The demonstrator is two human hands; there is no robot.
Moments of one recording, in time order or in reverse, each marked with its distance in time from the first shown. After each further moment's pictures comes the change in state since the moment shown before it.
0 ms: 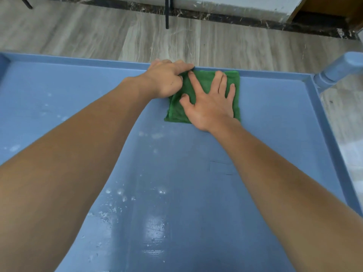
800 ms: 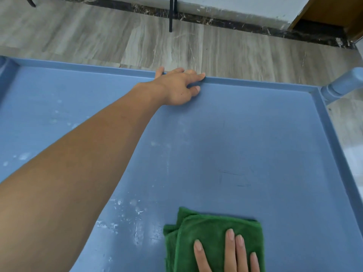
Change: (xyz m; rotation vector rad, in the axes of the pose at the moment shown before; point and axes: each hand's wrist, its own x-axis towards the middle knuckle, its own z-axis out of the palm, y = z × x) left_hand -0.002 -0.012 -0.006 0.079 -0.116 -0.006; right_hand -0.309 -0.009 0.034 -0.316 0.230 -0.044
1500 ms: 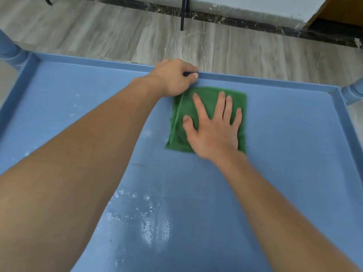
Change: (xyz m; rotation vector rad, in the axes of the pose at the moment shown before) left_hand -0.017 -0.031 -0.016 -0.135 0.197 -0.059; right_hand 0.254 -0.037 0.025 0.334 -0.182 0.045
